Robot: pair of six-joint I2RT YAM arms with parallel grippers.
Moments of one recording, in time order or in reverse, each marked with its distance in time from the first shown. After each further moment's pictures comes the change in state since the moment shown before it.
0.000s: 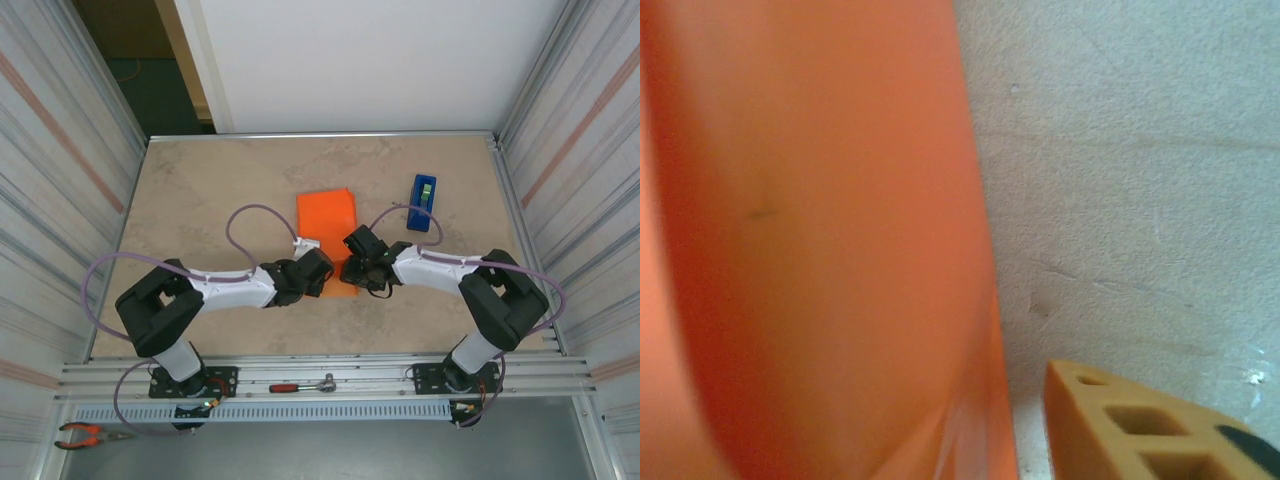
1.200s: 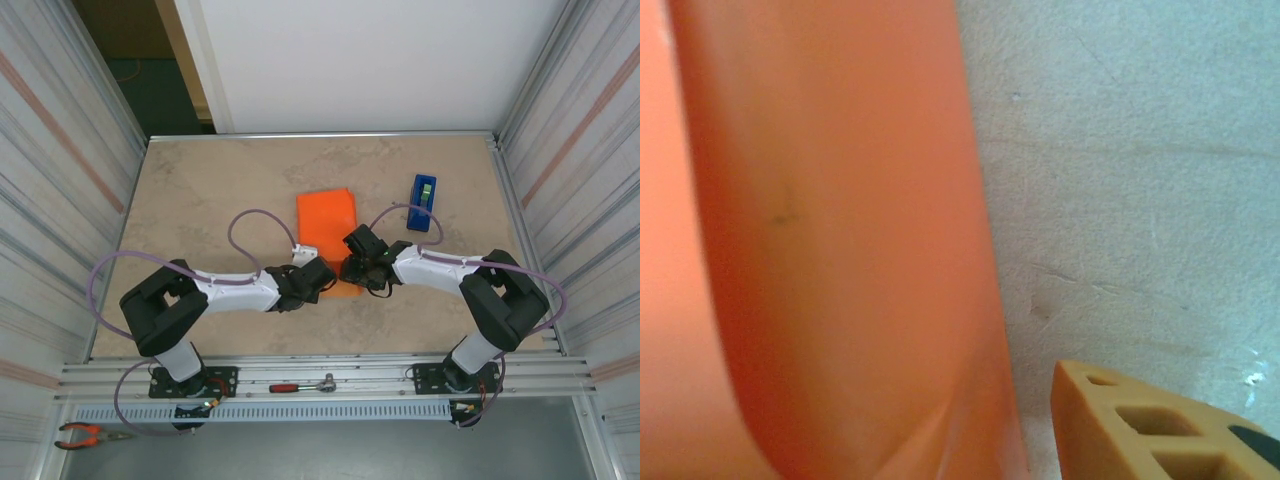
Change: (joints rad) left arm -0.044 0.018 0.001 -0.090 -0.060 -0.087; right arm 0.002 0.003 0.007 -0.008 0.008 0.000
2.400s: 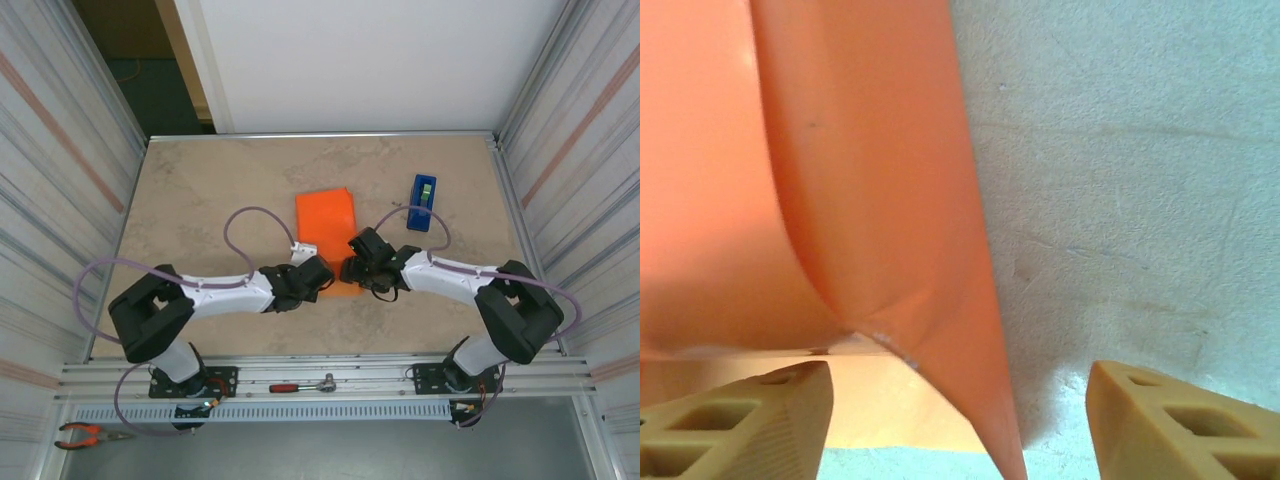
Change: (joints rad) left arm -0.001 -0.091 -0.006 -0.018 0.000 0.053; right arm 0.007 -0.101 -0.053 -0.002 0.014 -0.002
